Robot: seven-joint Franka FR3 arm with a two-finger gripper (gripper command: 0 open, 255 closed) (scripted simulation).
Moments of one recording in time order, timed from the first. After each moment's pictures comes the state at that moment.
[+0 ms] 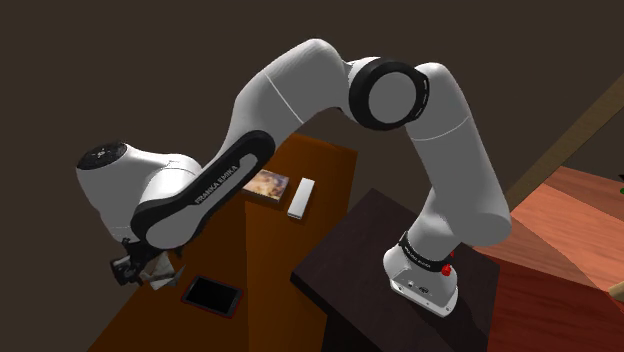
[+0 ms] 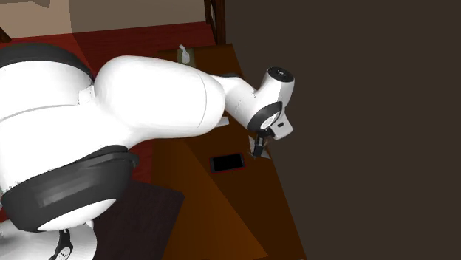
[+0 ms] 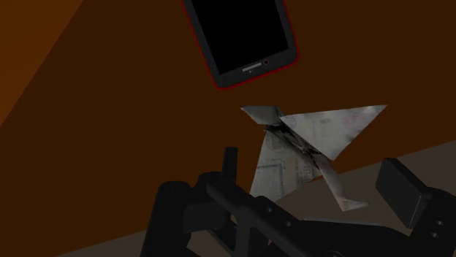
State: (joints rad) arm 0.41 0.80 0.45 -1.60 -0.36 2.25 0.97
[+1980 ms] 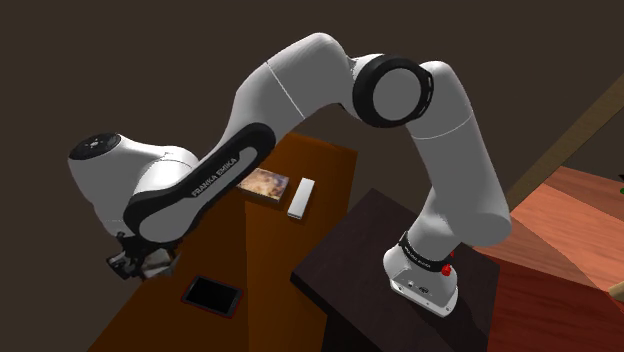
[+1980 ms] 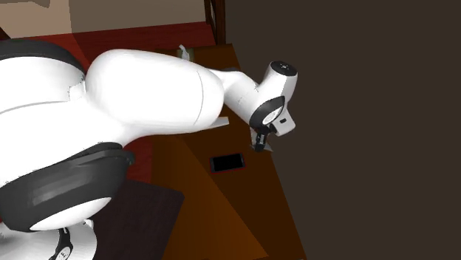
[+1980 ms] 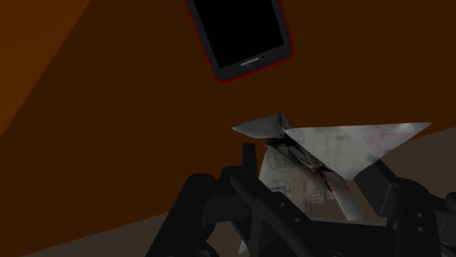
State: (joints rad) arm 0.40 0.78 0.46 -1.58 -0.35 2.22 0.97
